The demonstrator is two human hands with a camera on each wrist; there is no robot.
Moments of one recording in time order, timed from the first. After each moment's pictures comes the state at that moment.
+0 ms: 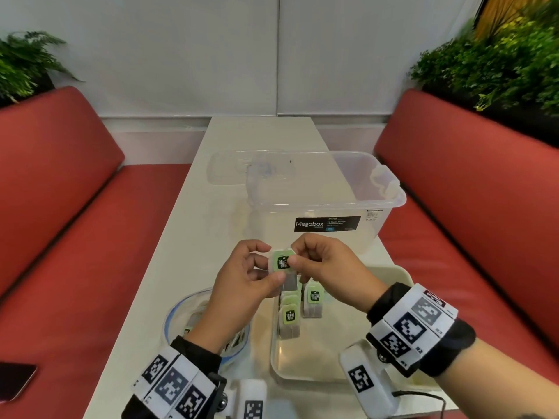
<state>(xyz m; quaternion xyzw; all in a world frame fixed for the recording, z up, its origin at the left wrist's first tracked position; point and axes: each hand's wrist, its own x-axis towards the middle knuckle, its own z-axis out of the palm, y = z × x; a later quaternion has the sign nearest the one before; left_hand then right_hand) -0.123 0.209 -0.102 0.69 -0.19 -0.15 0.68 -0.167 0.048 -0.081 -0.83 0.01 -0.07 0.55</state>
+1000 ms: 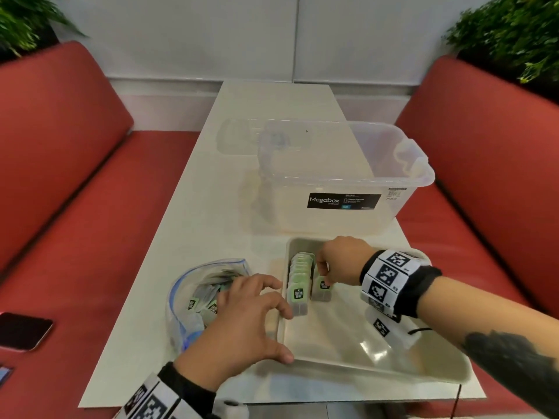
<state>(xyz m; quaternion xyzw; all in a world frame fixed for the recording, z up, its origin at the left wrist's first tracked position) -0.156 0.238 -0.140 0.90 -0.33 -0.19 0.23 -0.129 0.017 -0.129 -0.98 0.01 0.21 0.00</state>
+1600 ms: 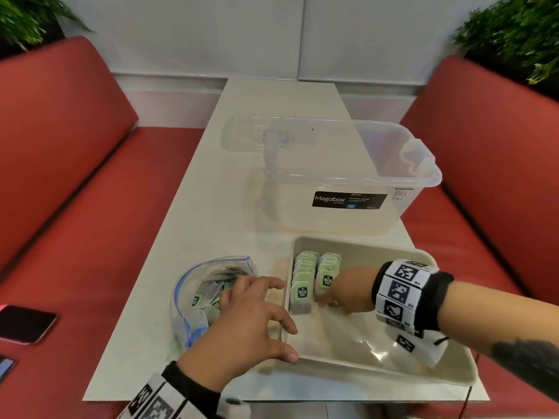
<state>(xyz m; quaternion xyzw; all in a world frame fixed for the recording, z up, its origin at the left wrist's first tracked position) -0.160 0.240 -0.140 0.89 -0.33 -0.20 0.23 -0.148 0.025 -0.143 -0.89 -0.15 0.42 -0.13</state>
